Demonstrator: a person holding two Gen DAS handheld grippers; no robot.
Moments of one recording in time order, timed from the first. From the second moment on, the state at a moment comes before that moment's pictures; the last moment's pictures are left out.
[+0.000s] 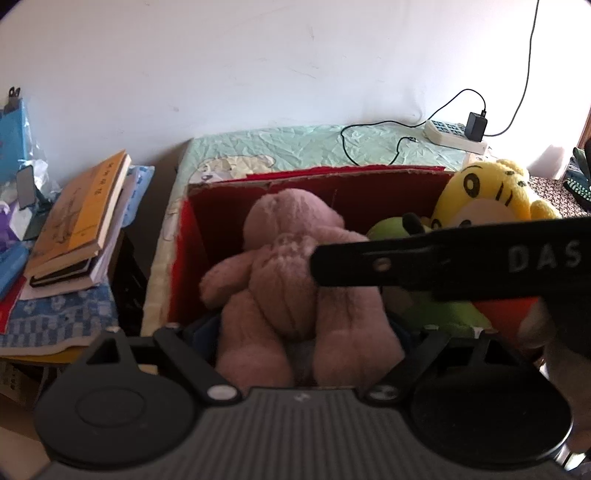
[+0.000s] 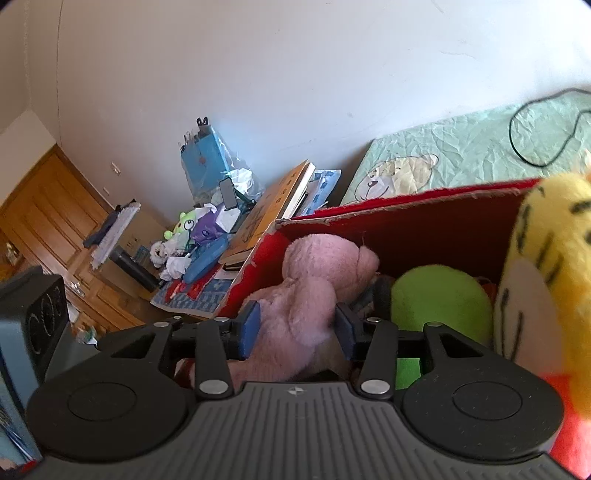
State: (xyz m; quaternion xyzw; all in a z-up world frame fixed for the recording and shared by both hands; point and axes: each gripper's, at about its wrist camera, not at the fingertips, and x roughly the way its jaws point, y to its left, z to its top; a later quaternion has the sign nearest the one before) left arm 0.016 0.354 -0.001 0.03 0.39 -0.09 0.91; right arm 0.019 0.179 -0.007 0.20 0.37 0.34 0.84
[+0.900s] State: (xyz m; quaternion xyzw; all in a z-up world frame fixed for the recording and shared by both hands) left arm 0.013 0.325 0.013 0.09 0.41 -0.05 0.91; right arm -0.012 0.149 -0.009 0.21 0.37 0.28 0.86
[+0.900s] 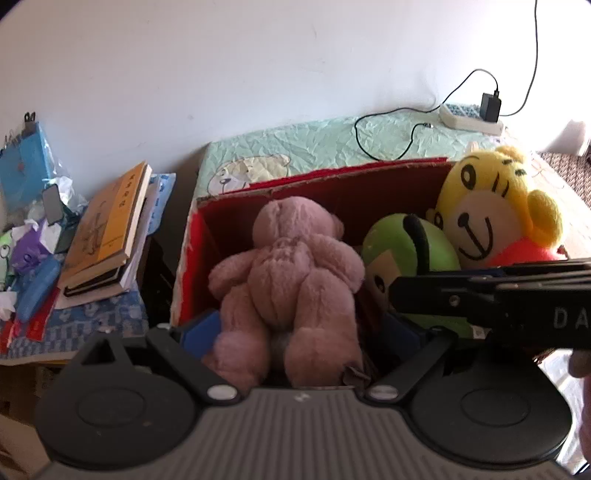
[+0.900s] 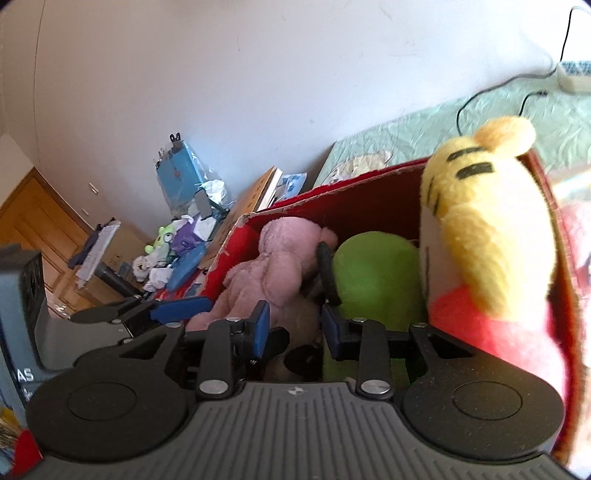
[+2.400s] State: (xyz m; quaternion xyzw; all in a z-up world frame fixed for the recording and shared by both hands) left arm -0.013 0.267 0.041 0.13 0.41 0.01 0.90; right arm -0.079 0.082 0.021 0.20 0.32 0.13 0.92
